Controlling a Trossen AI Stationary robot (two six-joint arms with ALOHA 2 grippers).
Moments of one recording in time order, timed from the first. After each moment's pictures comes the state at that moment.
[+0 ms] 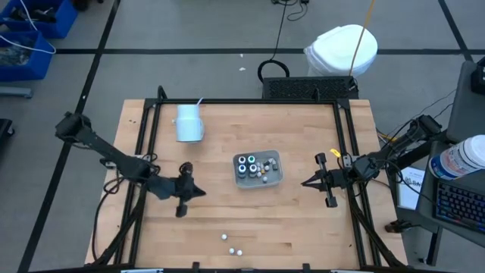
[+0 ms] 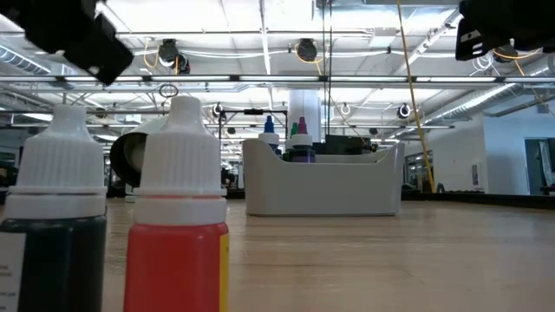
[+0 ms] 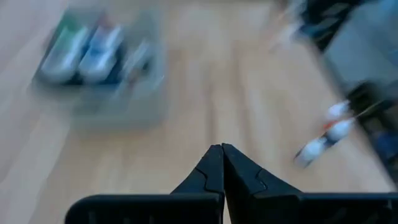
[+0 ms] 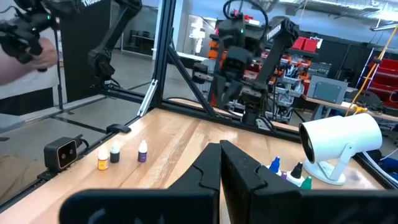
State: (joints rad) left arm -0.53 1.05 0.55 -0.07 -0.35 -0.37; right arm 0.54 0.56 0.14 0.47 0.34 -0.18
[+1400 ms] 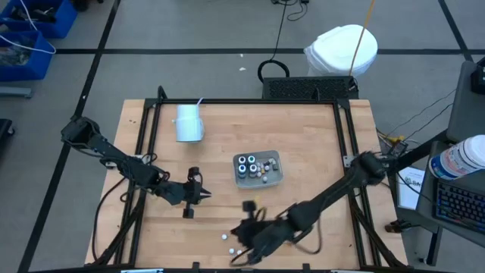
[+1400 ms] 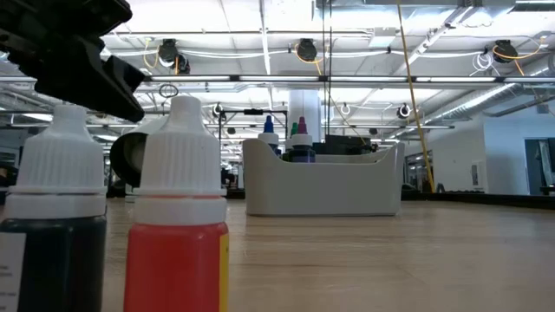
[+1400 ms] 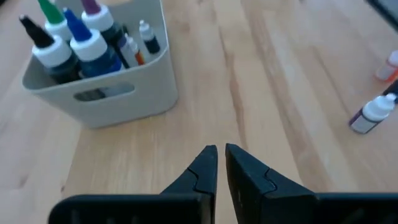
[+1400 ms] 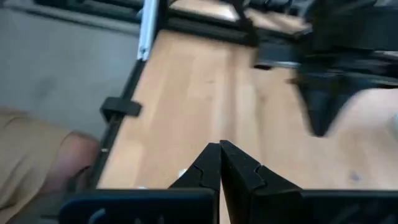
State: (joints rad) left arm -0.52 1.24 0.50 0.07 -0.39 -0.20; right arm 0.59 1.99 1.68 -0.34 0.45 0.19
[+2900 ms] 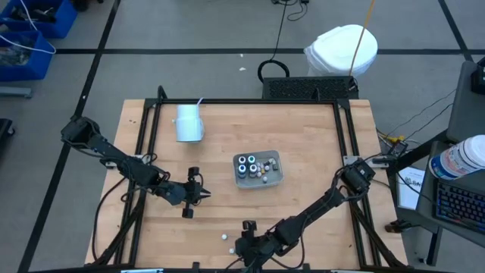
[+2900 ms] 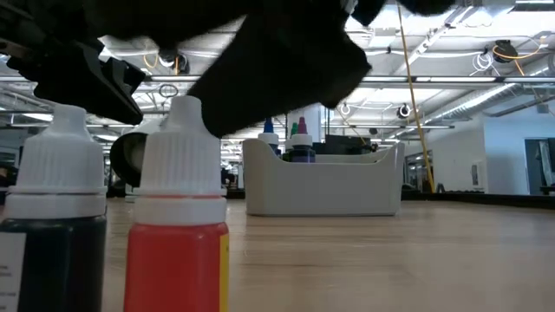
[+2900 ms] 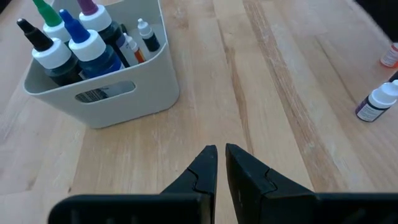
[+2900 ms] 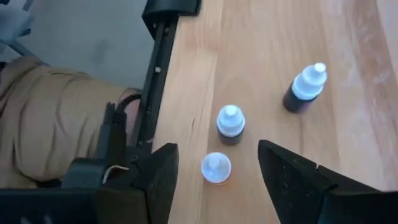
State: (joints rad) left arm -0.52 1.24 0.50 0.05 -0.39 -0.16; right arm 0.62 2.21 1.61 -0.21 0.21 0.49
